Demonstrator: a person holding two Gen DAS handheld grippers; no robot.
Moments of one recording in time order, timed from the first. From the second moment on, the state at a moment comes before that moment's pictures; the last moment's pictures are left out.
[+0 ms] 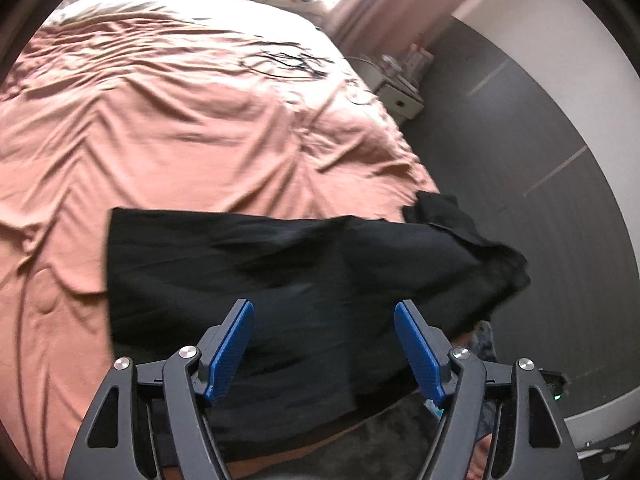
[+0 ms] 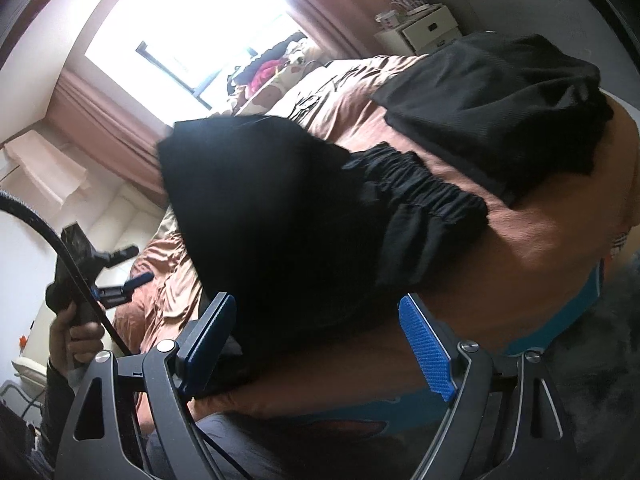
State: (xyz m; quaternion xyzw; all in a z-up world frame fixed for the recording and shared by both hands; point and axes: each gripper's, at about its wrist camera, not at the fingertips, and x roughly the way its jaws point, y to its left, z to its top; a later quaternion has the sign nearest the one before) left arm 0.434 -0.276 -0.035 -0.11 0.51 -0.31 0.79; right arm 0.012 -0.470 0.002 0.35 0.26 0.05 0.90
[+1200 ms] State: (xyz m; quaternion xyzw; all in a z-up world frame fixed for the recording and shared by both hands) left arm 0.508 -0.158 -0.198 -0.19 0.60 -0.20 0.75; right arm 0.050 -0.478 -0.018 0.38 0.32 -0.02 0.87
